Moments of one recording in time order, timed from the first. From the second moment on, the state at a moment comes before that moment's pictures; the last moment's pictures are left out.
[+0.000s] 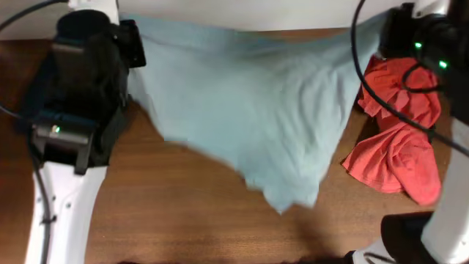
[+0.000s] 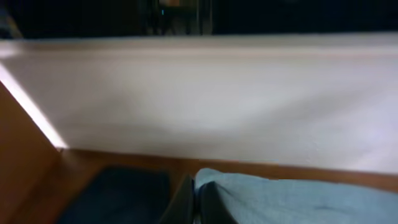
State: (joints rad) left arm -0.23 1.41 1.81 -0.66 -0.38 -0.05; right arm 0.05 1.73 2.66 -1.42 0.06 0.00
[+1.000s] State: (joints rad) left arm -0.23 1.00 1.87 -0.78 -0.36 -0.05; right arm 0.05 1.21 2.77 -1.49 0.08 0.00
